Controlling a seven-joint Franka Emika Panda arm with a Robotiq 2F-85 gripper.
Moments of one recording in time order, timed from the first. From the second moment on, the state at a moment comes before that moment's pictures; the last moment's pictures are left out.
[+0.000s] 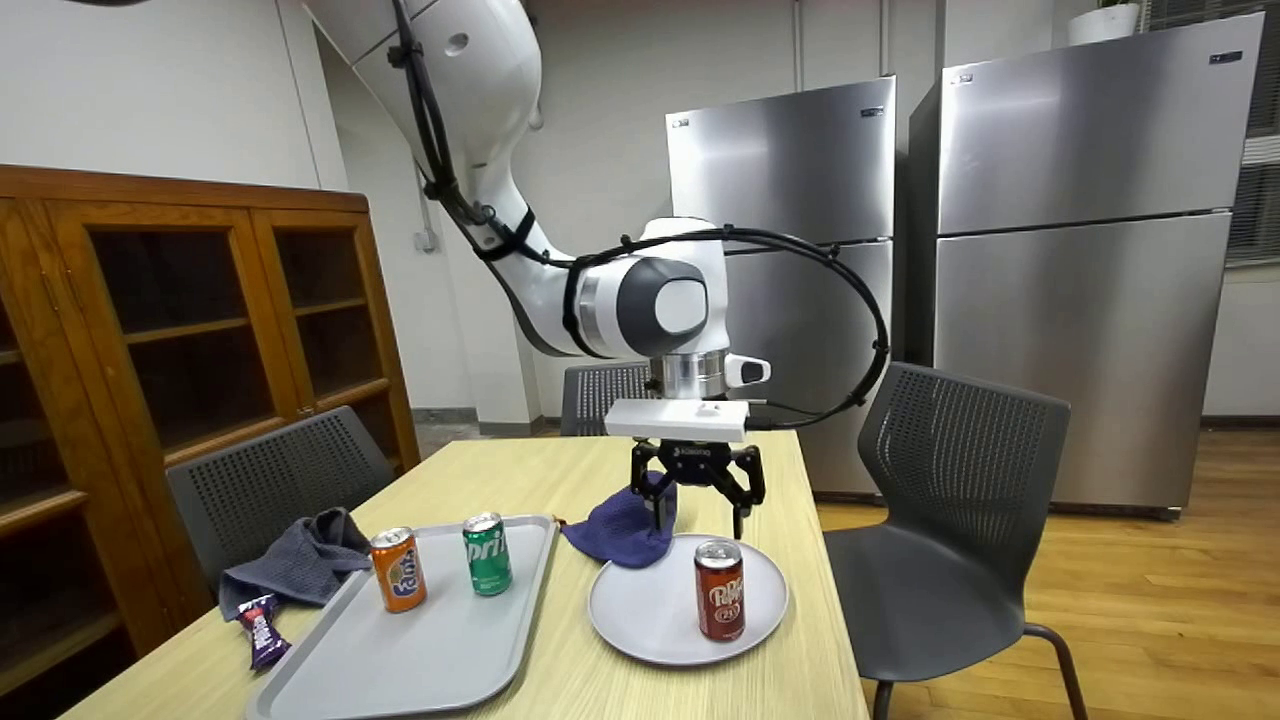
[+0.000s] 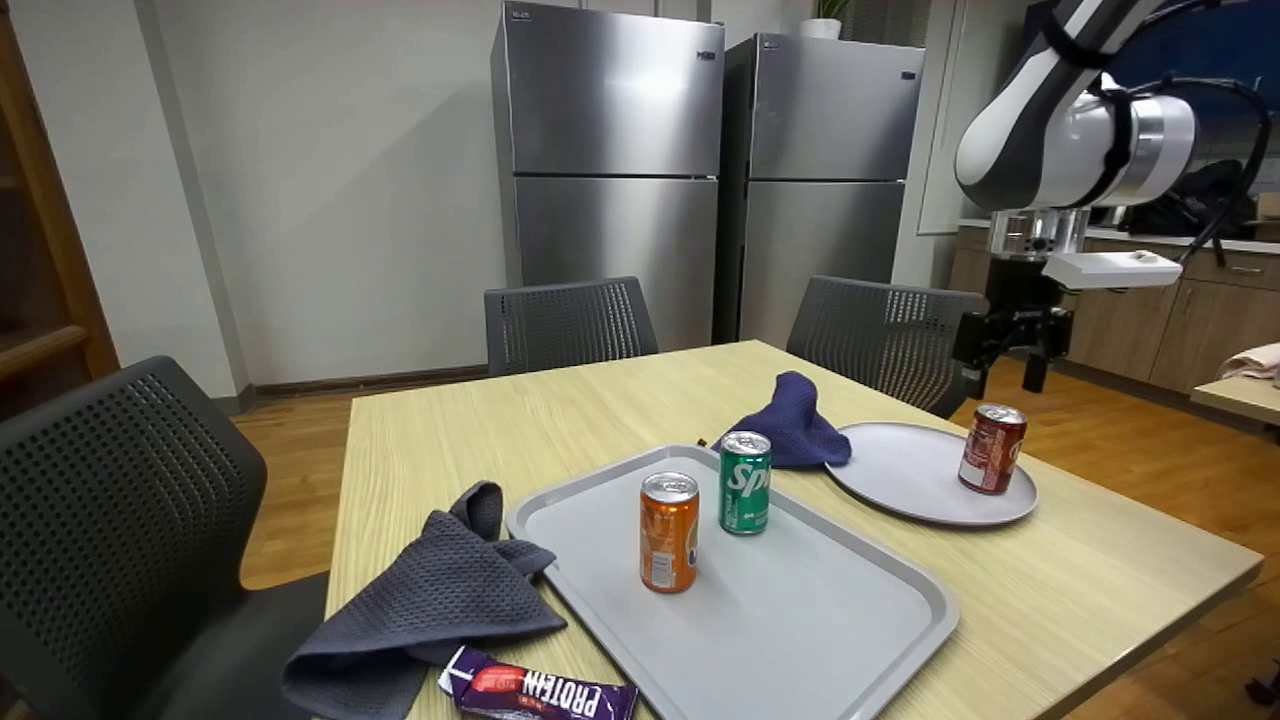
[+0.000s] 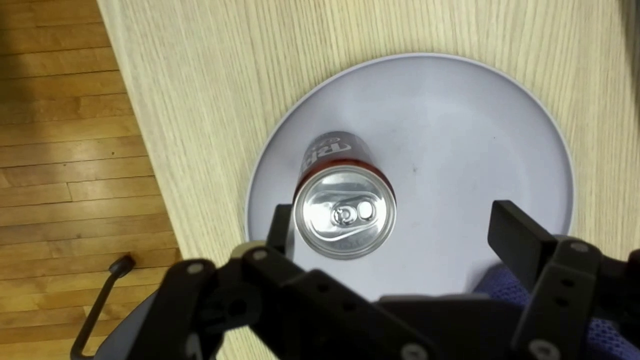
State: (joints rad) arm -0.23 0.34 -0.14 -2.15 0.04 2.45 -0.42
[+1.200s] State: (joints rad) arm -0.24 0.45 -0.14 -2.05 -0.04 2.47 -0.42
